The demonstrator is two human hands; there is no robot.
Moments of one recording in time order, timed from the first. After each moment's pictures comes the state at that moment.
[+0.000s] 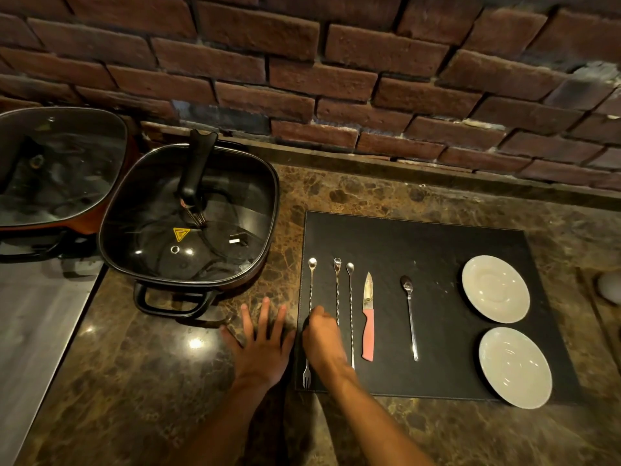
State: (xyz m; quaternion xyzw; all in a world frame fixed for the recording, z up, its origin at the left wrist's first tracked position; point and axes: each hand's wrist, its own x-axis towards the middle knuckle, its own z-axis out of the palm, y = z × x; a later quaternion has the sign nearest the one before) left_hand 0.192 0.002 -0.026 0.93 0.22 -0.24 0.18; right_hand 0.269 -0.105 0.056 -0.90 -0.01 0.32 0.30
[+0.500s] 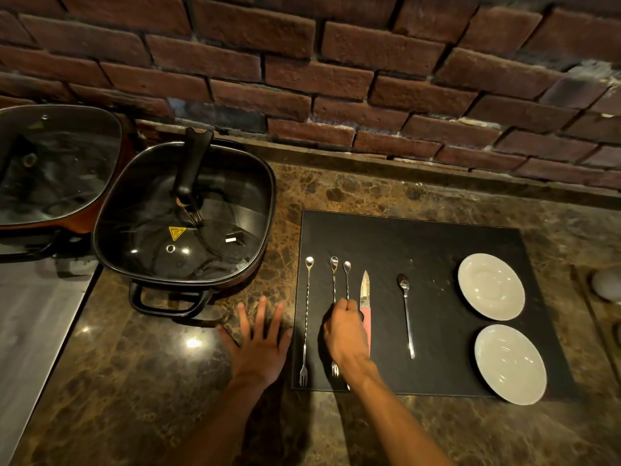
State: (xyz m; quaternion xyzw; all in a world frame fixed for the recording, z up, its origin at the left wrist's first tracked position) left_hand 0.192 0.002 -0.019 0.92 0.22 -0.25 0.19; right_hand 0.283 -0.144 0.063 -0.96 -0.08 0.22 0.14
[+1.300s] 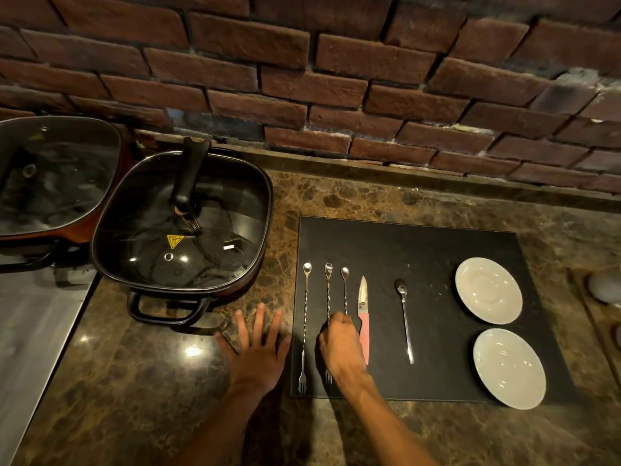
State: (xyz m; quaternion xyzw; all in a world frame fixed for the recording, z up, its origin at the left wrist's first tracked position) left_hand 0.192 0.004 -0.022 0.92 0.22 -0.26 0.19; right_hand 0.276 -0.147 0.051 -0.95 -0.06 0.23 0.19
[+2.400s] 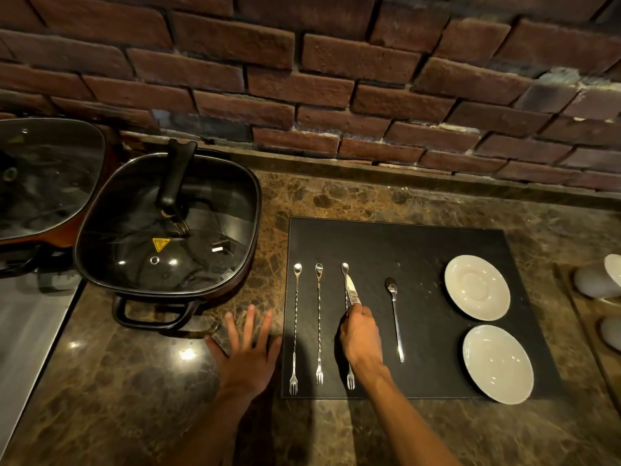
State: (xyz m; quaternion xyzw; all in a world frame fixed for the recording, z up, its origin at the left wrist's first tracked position) left_hand 0.188 0.005 -0.035 0.93 0.22 -0.21 0.21; right_hand 0.305 -0.187 0.047 -0.97 -0.01 0.20 0.16
